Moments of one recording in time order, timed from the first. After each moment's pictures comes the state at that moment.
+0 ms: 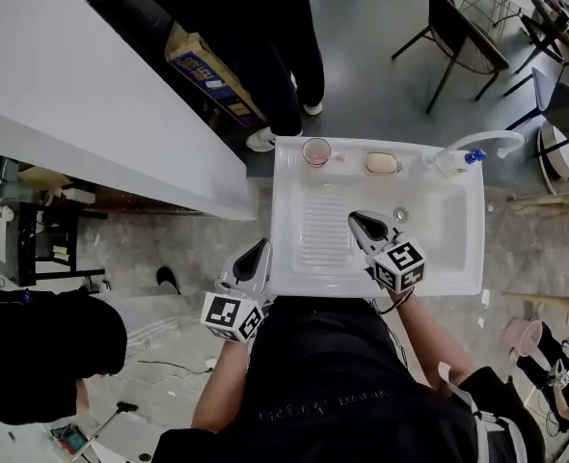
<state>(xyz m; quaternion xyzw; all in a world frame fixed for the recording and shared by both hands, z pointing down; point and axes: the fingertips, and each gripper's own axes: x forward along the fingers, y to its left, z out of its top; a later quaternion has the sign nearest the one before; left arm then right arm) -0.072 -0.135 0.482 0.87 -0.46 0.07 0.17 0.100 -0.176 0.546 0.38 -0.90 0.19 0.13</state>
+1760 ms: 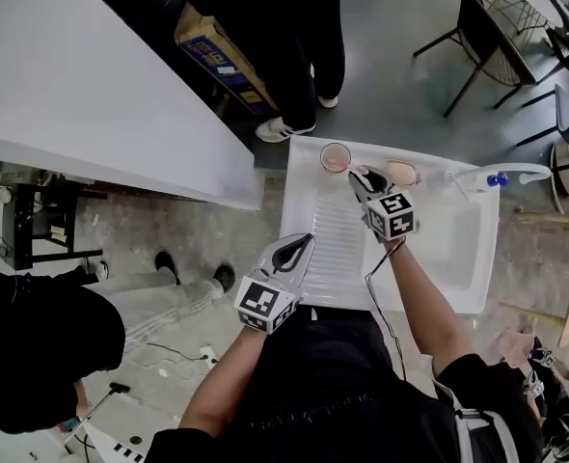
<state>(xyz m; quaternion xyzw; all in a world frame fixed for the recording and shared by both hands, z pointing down) -0.012 -0.173 0.518 0.90 -0.38 0.10 0.18 0.084 -0.324 0.625 0.40 -0.88 0.18 0.19</state>
